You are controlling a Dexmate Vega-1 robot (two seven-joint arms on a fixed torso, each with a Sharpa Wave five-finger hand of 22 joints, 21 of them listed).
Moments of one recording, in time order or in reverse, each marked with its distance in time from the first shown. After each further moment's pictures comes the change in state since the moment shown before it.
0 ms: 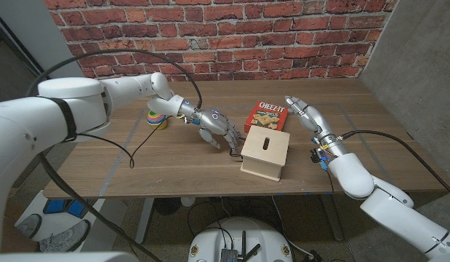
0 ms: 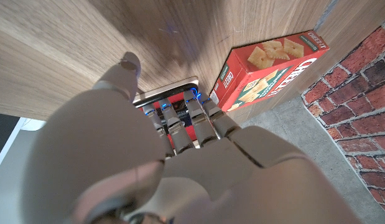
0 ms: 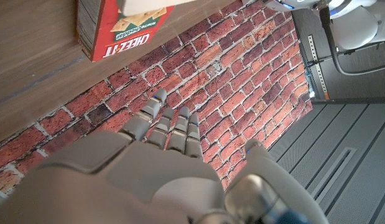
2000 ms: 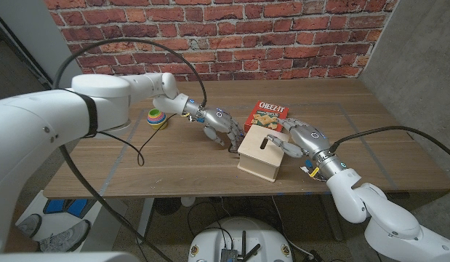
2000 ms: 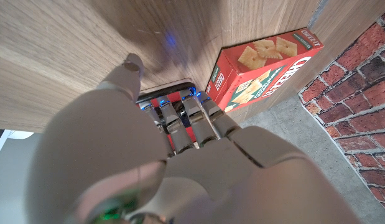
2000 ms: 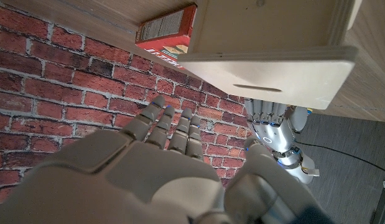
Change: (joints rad) left arm -0.034 -0.151 0.154 0.211 -0.016 0.049 0.138; left_hand 0.018 0.019 -0.018 0.001 0.000 0.078 0.010 0.004 0.000 0.071 0.000 0.000 0.000 0.062 -0.005 -0.001 0.001 0.012 0.002 0.000 0.002; right arm -0.061 -0.208 -0.183 -0.229 -0.740 -0.554 0.116; right_hand 0.014 0.006 0.017 -0.023 -0.015 -0.009 -0.039 -0.012 0.000 0.014 -0.068 -0.007 -0.002 0.043 0.003 -0.005 -0.021 -0.102 -0.009 -0.012 0.000
